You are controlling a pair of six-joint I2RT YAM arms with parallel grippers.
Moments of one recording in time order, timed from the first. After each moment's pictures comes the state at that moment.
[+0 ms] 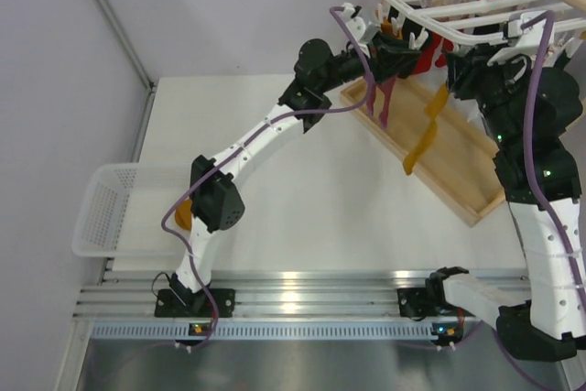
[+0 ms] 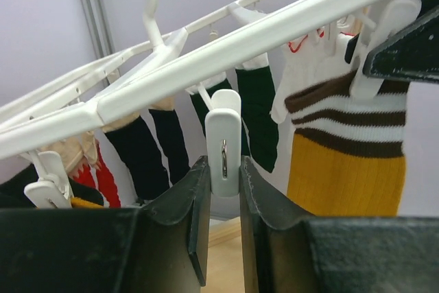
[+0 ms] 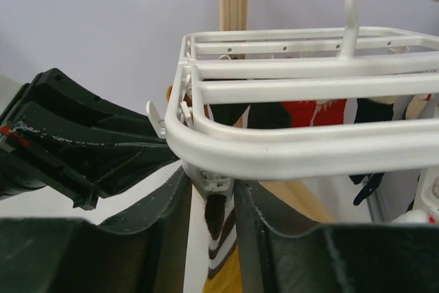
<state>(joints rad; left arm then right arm) -0.76 2.17 2.22 0.44 0.55 -0.22 0.23 1.05 1.60 -0.43 0.05 0.01</state>
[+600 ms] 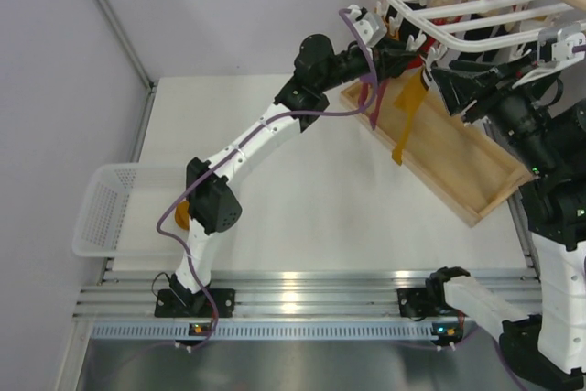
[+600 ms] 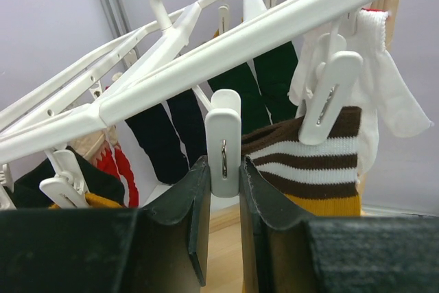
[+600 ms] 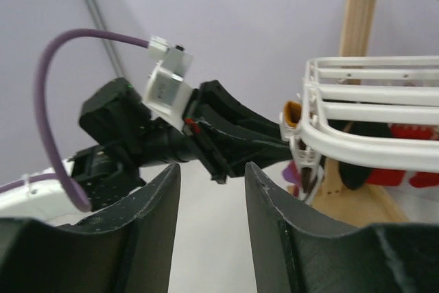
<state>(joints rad) -0.76 2.13 2.23 0.28 0.53 -0.04 0.22 0.95 1.66 -0.50 -0.25 0.19</state>
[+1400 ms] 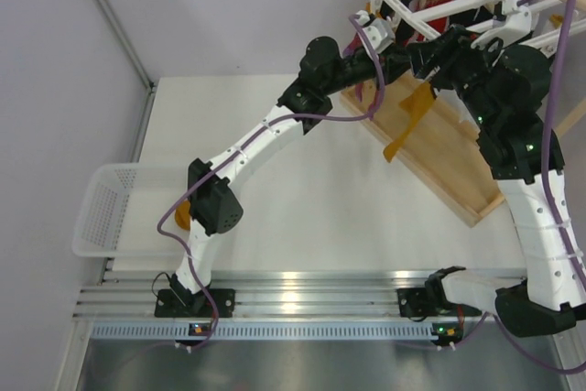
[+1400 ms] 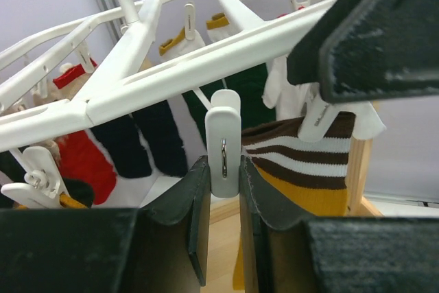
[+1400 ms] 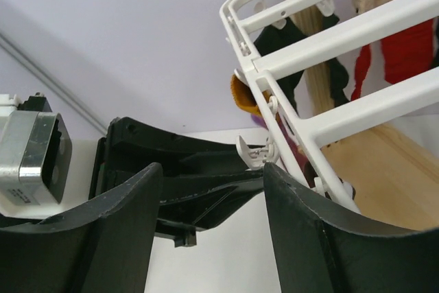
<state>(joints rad) -0.78 2.13 2.23 0.22 0.52 0.02 0.31 1.17 1.70 -0.48 0.04 0.39</state>
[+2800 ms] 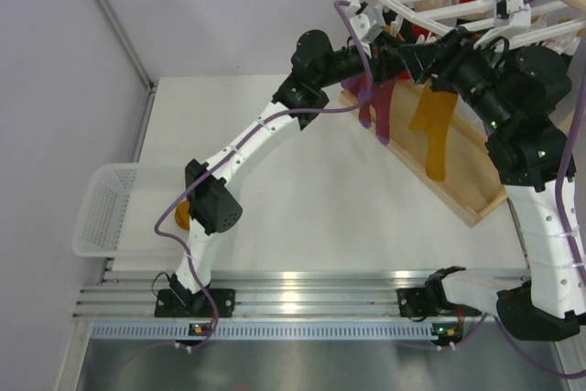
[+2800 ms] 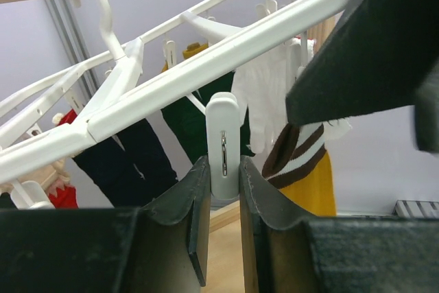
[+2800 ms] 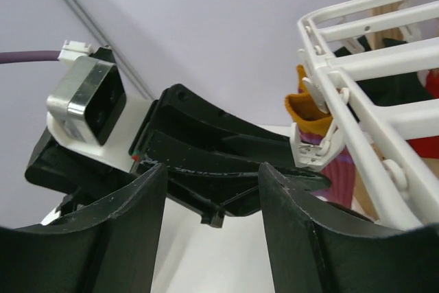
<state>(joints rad) -0.77 2.13 2.29 0.27 0.64 -0.14 0.31 1.16 1.75 -0.49 -0.12 0.41</state>
